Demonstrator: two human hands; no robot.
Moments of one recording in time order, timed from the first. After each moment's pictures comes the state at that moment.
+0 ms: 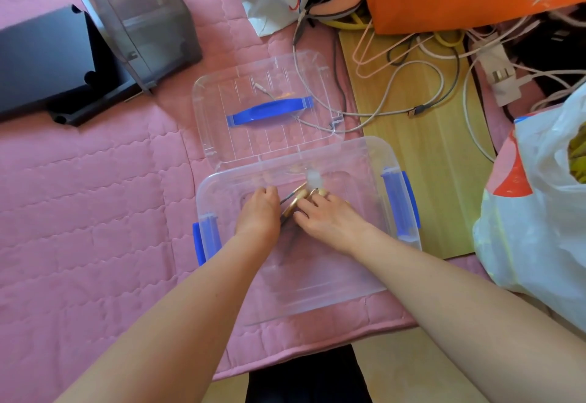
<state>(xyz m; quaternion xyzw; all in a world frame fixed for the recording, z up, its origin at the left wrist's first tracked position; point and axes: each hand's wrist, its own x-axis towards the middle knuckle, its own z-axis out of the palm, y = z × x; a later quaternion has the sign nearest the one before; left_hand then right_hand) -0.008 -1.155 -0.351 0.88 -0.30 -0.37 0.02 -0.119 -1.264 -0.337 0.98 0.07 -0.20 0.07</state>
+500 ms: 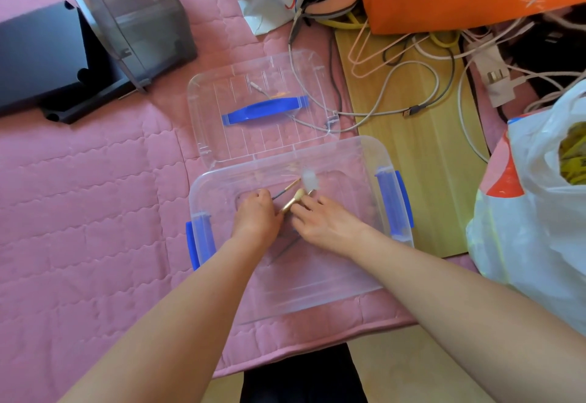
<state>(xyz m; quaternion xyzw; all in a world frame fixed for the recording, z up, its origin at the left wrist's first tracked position) -0.012 -1.155 -0.353 0.88 -0.26 -0.38 0.06 -0.121 -1.266 -0.328 0.98 0.12 -0.15 0.06</state>
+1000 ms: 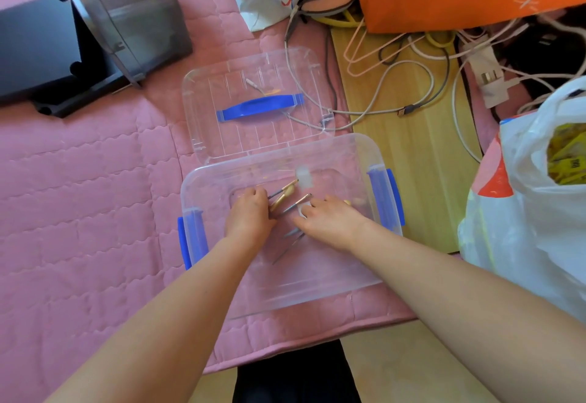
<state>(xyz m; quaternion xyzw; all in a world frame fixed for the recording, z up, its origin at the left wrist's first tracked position) -0.015 -1.152 -0.353 0.88 -0.27 -0.39 0.06 -0.124 -1.278 -0.320 0.94 0.10 -0.33 -0.01</state>
